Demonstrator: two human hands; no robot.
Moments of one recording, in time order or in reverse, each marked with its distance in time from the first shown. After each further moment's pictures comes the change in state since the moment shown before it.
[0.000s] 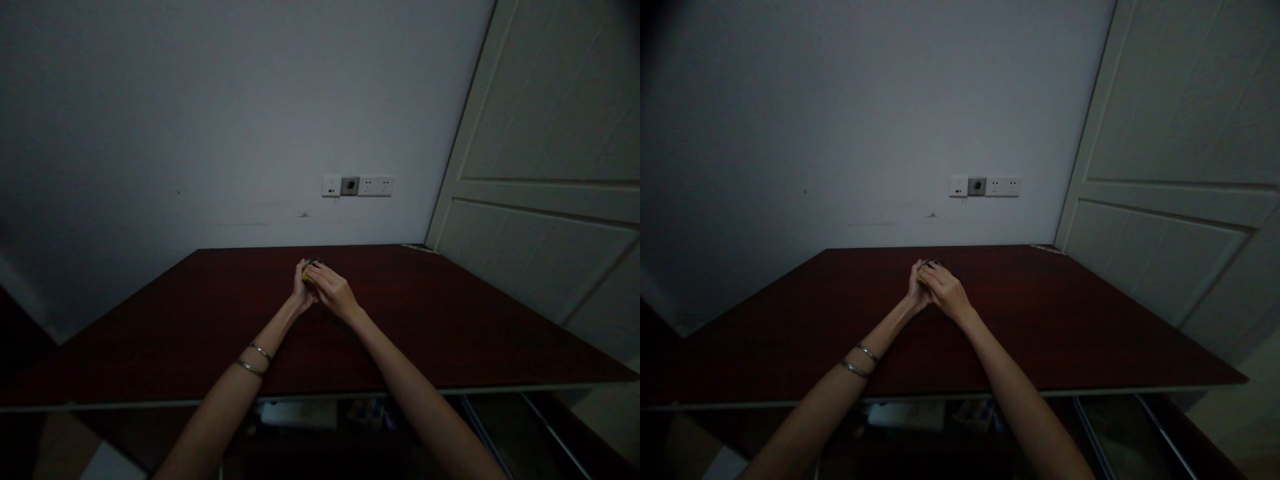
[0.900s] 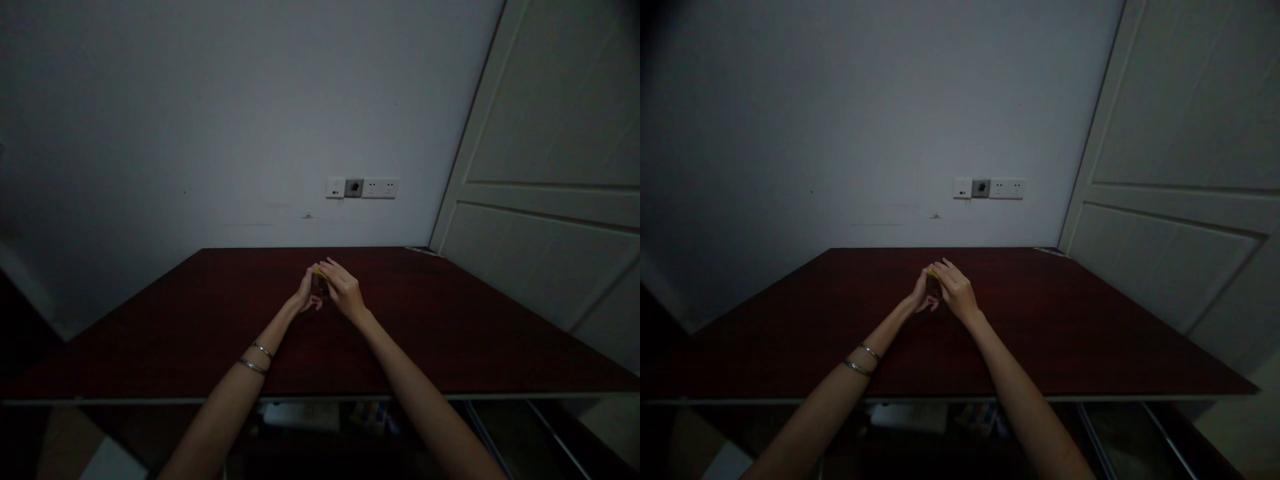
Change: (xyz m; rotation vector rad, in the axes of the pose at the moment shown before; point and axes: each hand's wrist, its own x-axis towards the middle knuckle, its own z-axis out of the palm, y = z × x) left_hand 0.003 0.002 -0.011 0.405 -0.112 -0.126; right_hand -0.003 0.007 -0.002 0.063 0.134 0.104
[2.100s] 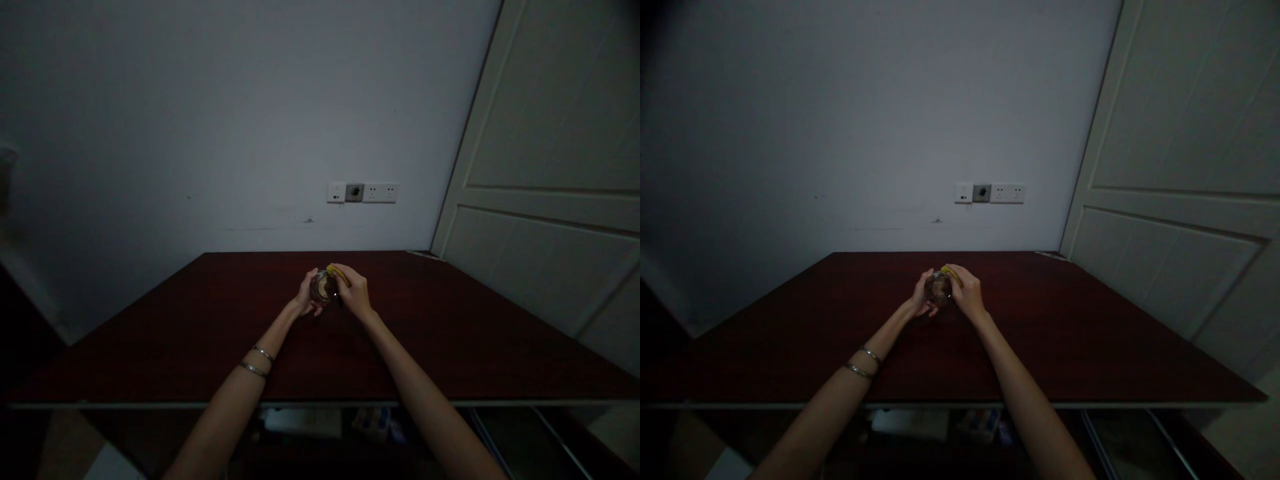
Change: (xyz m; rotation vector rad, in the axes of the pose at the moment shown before) left_hand -0.007 0.006 -0.003 0.028 -0.198 0.000; right_hand 0.004 0.009 -0.003 0.176 0.198 0.249
